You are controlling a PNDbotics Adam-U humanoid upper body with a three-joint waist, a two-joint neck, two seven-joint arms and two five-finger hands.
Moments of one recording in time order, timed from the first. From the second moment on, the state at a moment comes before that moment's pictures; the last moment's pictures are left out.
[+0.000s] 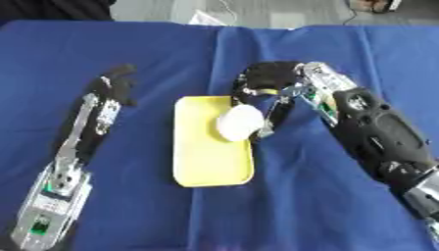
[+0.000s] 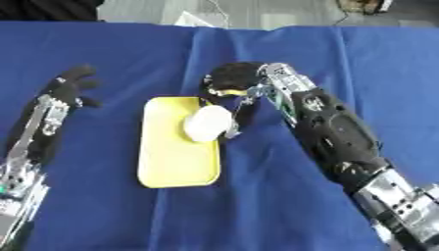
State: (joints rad) left arm -0.20 0.32 -0.12 -1.76 -0.11 -0.12 0.08; right arm -1.04 -0.20 0.41 -0.85 1.07 -0.78 0.32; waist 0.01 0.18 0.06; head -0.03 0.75
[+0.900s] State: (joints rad) left arm -0.20 0.32 -0.12 -1.76 -0.11 -0.12 0.09; right arm -1.06 -0.18 0.43 -0.88 1.04 -0.77 0.34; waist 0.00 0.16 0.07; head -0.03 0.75
